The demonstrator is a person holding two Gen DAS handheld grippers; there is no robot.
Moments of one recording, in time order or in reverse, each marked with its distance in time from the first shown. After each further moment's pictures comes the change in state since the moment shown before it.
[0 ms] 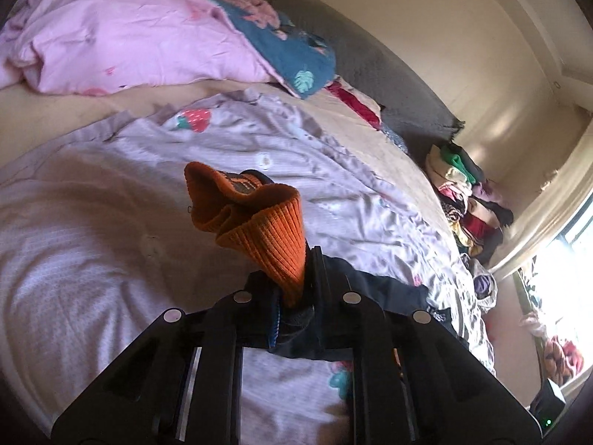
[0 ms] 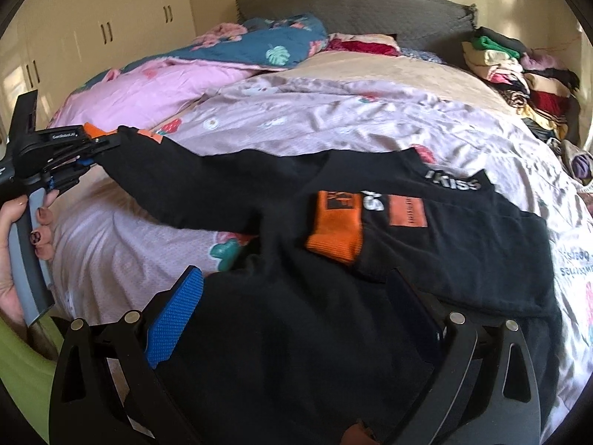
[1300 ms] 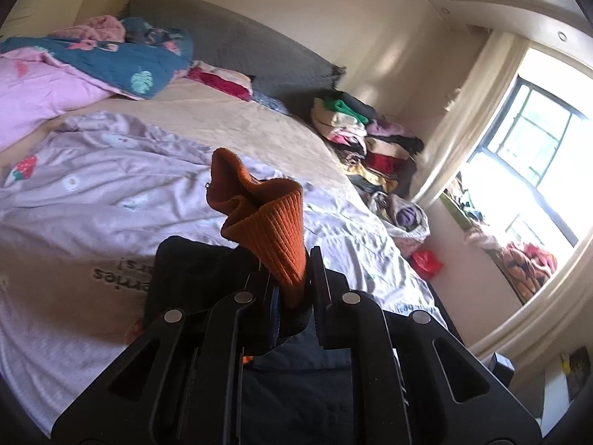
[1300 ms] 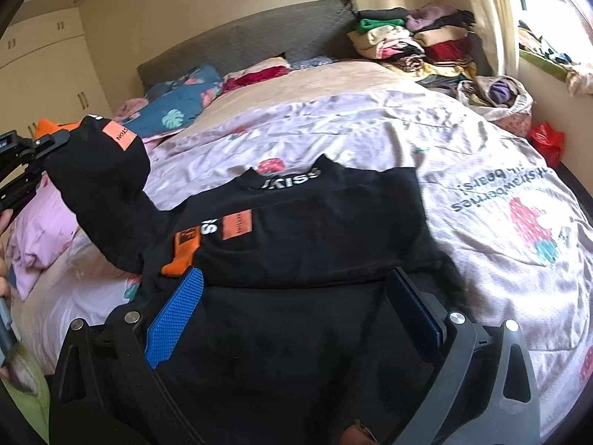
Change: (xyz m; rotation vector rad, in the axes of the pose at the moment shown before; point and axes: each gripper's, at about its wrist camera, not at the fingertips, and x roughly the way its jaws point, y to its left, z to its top) left arm 0.006 -0.205 -0.047 0.322 0.094 -0.340; right arm -0.075 -0.151 -0.048 0.368 -0.132 -0.165
